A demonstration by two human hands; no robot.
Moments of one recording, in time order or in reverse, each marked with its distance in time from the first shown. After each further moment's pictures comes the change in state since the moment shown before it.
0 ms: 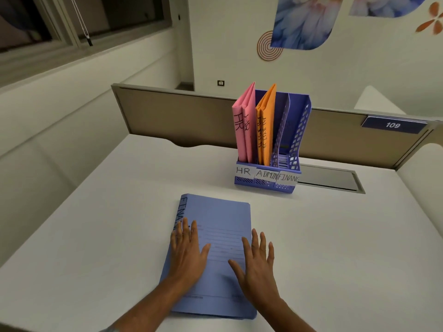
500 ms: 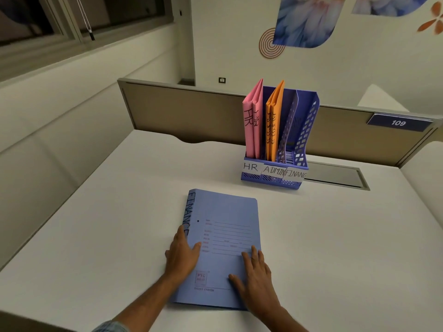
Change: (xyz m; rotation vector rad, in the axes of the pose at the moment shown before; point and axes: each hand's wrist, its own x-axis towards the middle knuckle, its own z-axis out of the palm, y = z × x) left_hand -0.010 -0.036 -0.020 -0.421 -0.082 -0.300; right_hand -0.032 -0.020 0.028 0.171 -0.269 0.081
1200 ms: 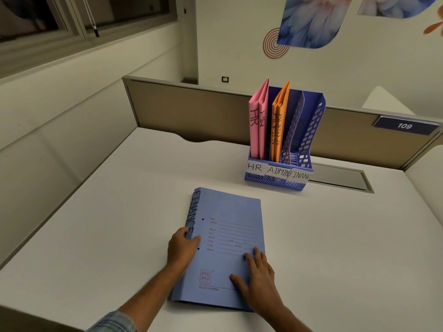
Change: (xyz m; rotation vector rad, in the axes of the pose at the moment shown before) left_hand 0.019 -0.005 -0.006 -0.316 0.008 -0.156; right_hand 0.001 -0.006 -0.006 0.060 -0.001 0.008
